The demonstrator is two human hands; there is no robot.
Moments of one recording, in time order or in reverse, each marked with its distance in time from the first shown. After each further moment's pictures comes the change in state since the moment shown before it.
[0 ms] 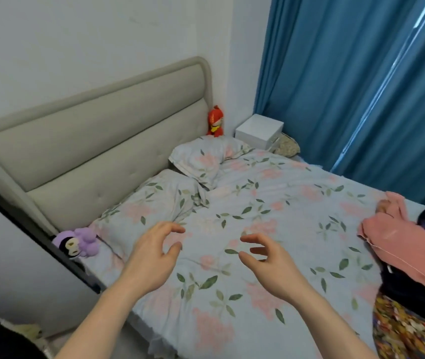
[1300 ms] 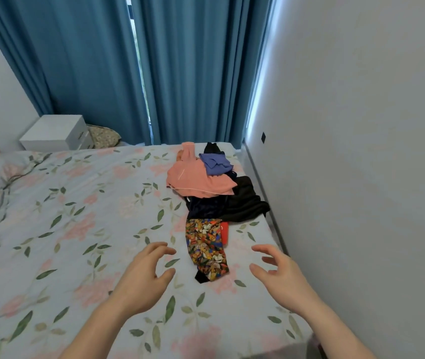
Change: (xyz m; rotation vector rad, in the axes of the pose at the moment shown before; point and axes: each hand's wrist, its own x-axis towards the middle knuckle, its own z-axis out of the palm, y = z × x) left_hand -0.182 0.370 0.386 0.147 -0.695 0.434; right_hand -0.432 0.313 -0.337 0.116 0.637 0.431
